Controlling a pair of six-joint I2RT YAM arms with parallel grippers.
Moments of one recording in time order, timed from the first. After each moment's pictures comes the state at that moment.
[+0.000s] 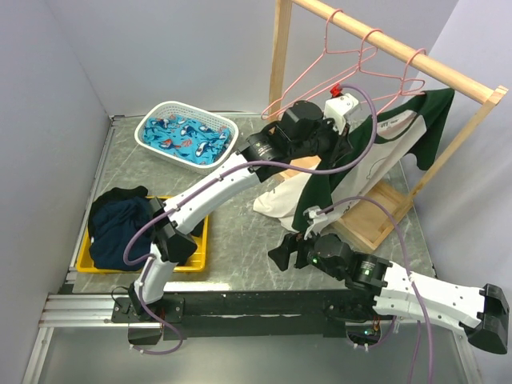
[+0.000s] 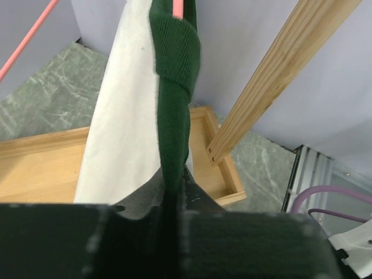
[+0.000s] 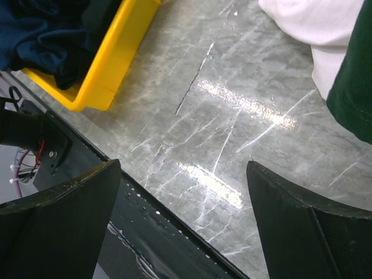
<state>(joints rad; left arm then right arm) -1.01 2.10 2.41 -0.50 0.14 -0.15 1.10 0.62 0.37 -0.18 0.27 0.68</state>
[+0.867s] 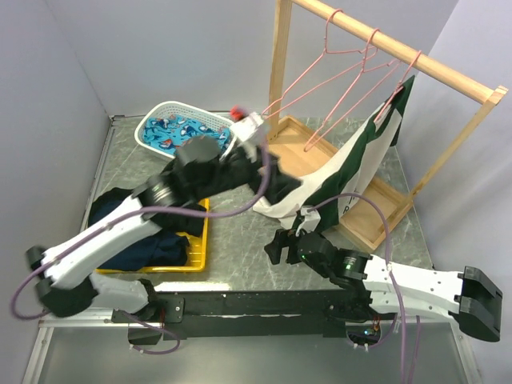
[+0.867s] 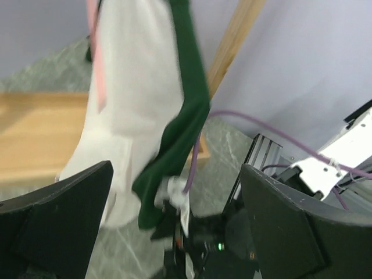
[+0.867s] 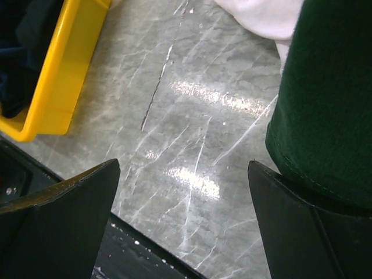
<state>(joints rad) -1.01 1.34 1.61 -0.31 0.11 -0.26 1.10 0.85 0.37 -0.07 0.39 0.75</state>
